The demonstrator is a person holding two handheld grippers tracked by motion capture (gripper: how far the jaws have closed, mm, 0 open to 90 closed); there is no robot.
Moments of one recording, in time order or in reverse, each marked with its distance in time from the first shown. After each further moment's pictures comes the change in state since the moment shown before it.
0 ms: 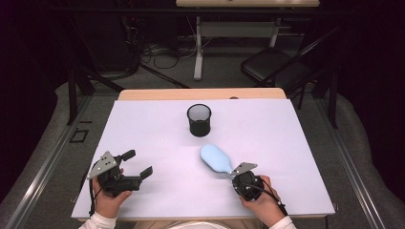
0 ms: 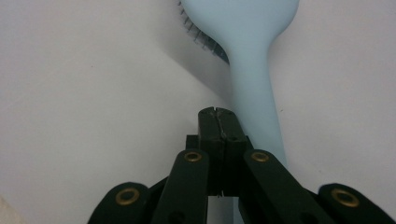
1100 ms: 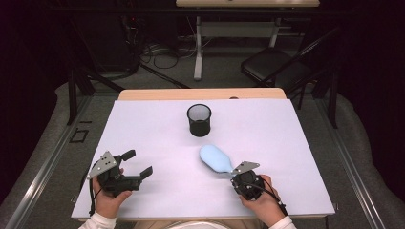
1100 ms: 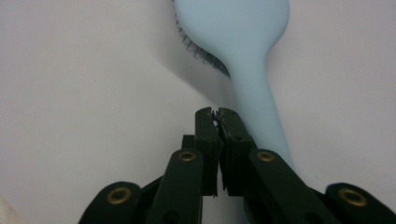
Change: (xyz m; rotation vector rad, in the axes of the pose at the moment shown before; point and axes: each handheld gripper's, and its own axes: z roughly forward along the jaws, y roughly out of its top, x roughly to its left) left arm 0.001 0.000 0.000 0.001 -0.005 -0.003; right arm -0.001 0.001 -0.003 -0.041 0.010 0.023
